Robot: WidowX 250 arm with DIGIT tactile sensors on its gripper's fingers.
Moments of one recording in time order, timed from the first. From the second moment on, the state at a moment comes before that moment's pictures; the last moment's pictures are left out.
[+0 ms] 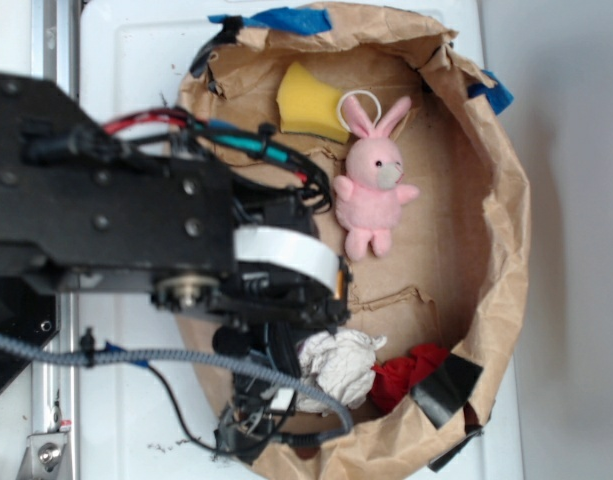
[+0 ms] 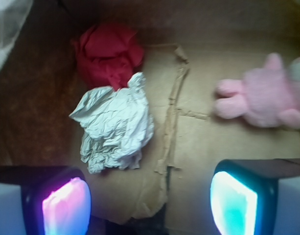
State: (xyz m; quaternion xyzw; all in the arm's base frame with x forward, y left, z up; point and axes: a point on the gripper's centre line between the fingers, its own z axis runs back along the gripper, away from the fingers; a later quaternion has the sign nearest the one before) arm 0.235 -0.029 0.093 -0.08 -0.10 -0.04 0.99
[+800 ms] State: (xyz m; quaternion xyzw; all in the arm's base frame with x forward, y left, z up) arm 0.256 -0.046 0.041 -0.06 -0.07 -0.03 1.00
